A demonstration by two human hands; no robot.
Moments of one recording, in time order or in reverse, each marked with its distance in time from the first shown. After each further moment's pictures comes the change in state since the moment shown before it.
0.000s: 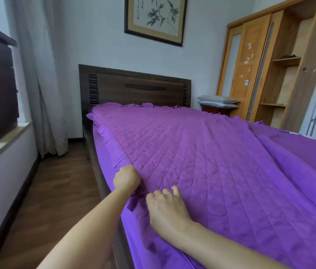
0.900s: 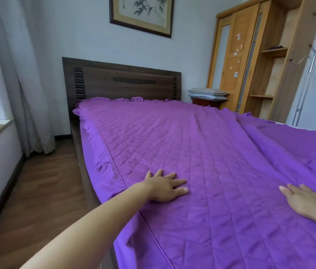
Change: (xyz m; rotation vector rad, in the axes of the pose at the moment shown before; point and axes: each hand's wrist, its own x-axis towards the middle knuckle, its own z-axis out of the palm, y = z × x) left_hand -0.057 0.087 0.029 0.343 -0.545 0.743; right_hand -0.143 0.452 0.099 -0.159 -0.608 0.982
